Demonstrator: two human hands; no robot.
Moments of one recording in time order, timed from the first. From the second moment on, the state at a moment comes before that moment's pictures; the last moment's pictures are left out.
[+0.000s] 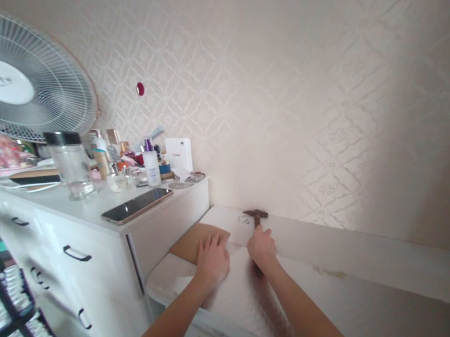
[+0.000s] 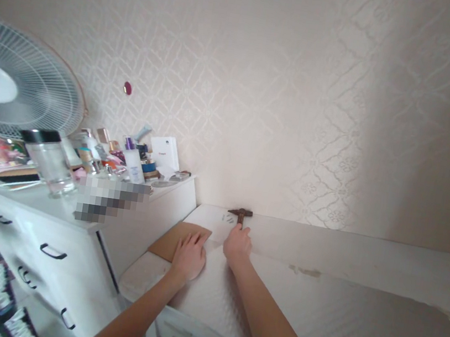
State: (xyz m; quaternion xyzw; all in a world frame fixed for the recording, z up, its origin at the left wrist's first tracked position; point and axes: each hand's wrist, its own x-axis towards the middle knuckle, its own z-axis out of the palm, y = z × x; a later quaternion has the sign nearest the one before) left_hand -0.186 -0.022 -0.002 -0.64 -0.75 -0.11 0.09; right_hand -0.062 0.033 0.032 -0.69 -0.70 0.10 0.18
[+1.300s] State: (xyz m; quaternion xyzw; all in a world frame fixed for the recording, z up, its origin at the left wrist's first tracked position) left_hand -0.117 -0.003 0.038 -0.69 -0.67 -0.23 0.13; right_hand 0.156 0.062 -0.030 -0.65 -0.75 -0.02 0.16
